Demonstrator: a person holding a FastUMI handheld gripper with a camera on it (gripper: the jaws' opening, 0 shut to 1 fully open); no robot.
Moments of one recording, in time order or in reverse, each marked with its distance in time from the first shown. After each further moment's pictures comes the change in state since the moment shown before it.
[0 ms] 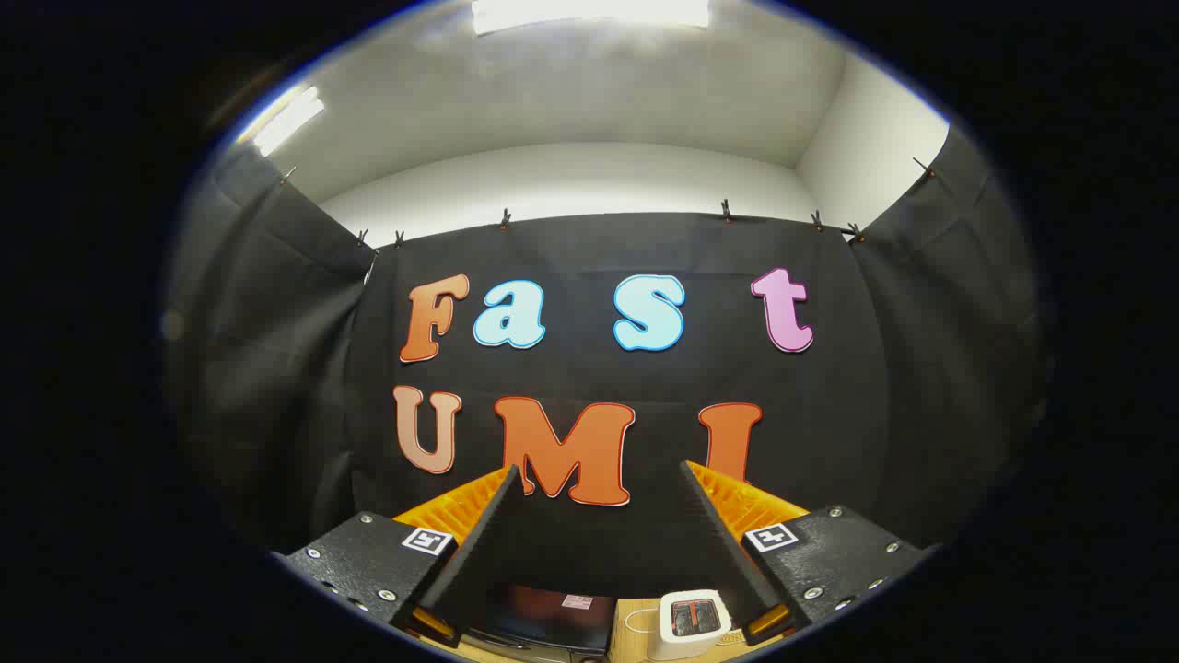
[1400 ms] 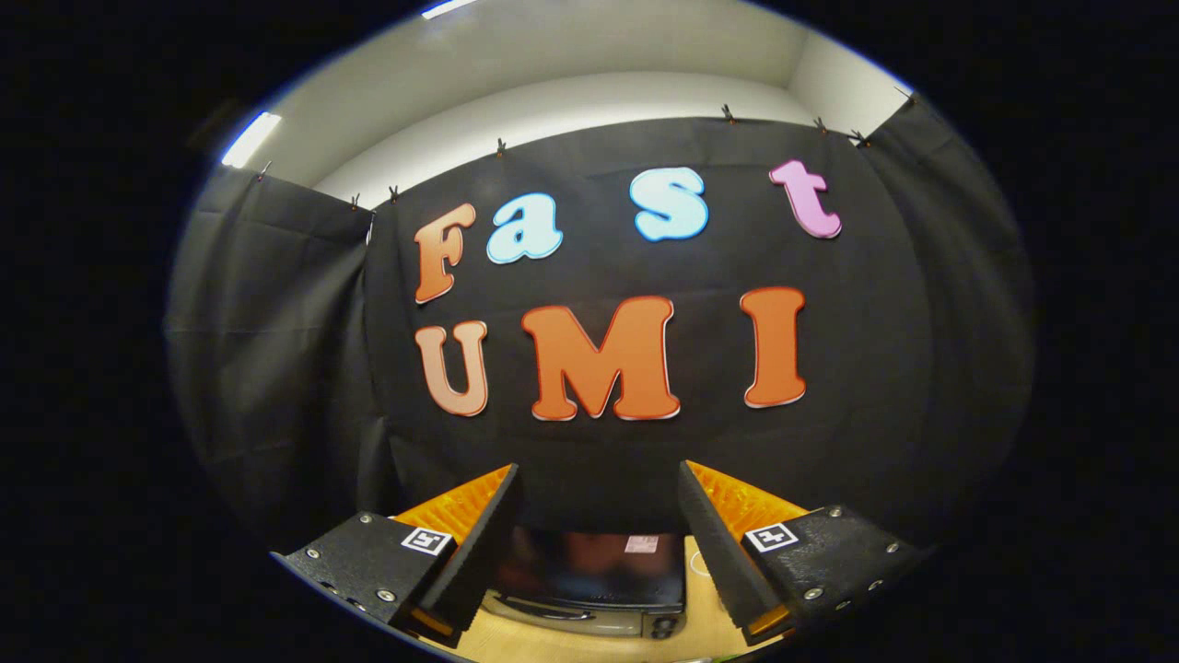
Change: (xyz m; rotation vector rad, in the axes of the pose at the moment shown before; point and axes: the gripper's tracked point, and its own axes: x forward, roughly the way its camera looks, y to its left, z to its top) arm 0.005 0.068 -0.138 0.155 0.330 0.090
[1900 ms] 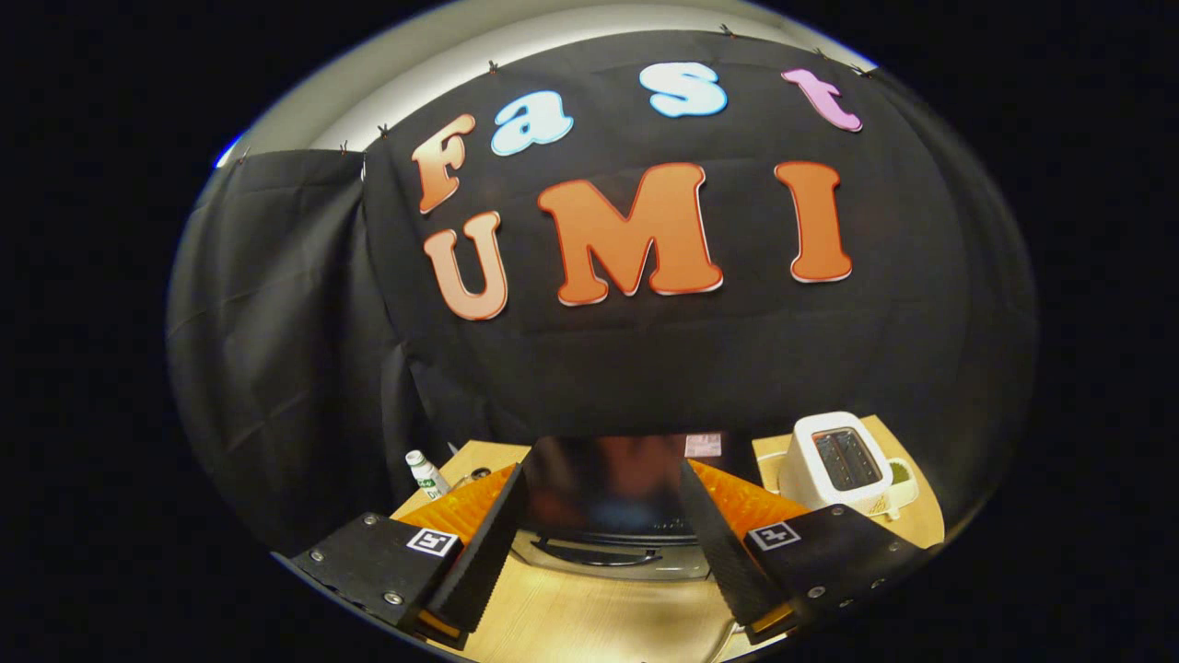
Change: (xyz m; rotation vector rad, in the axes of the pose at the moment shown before) arm 0.028 0.045 -0.138 0.054 0.321 0.047
